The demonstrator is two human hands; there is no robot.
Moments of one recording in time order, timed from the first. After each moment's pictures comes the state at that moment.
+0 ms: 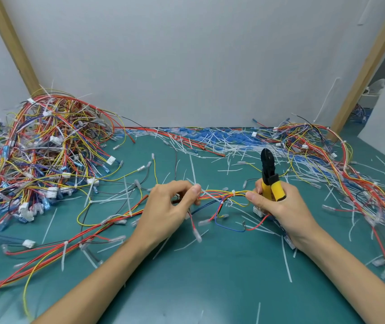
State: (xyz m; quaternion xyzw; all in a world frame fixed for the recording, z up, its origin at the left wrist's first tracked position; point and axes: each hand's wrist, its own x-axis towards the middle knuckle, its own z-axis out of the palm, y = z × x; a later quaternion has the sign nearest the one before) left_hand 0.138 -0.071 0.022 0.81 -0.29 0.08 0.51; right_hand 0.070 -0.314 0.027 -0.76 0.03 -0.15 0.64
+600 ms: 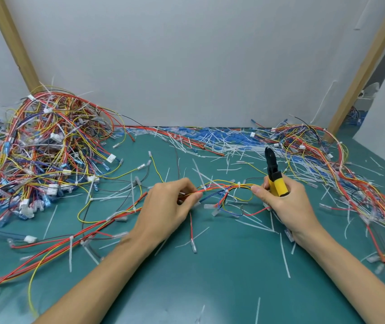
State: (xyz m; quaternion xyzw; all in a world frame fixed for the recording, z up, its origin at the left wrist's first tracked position) left_hand 0.148 -0.069 0.012 0.85 -0.30 0.13 0.41; right_hand 0.072 -0.324 0.023 -0.80 0.09 -0.24 0.54
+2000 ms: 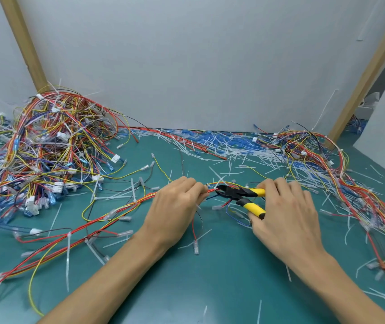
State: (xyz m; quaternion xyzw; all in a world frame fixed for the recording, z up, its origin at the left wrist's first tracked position) left_hand 0.135 -0.076 0.026 0.82 -0.39 0.35 0.26; right_hand 0.045 -0.275 0.045 -0.96 0.11 -0.26 -0.05
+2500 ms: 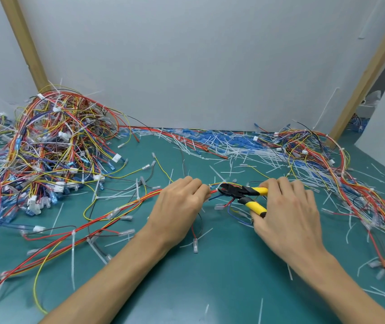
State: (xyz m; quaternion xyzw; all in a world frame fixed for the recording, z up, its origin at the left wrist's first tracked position) left_hand 0.137 -0.079 0.023 0.81 -0.41 0.36 0.19; right_hand 0.046 -0.277 0.042 -0.95 0.12 -0.26 -0.07
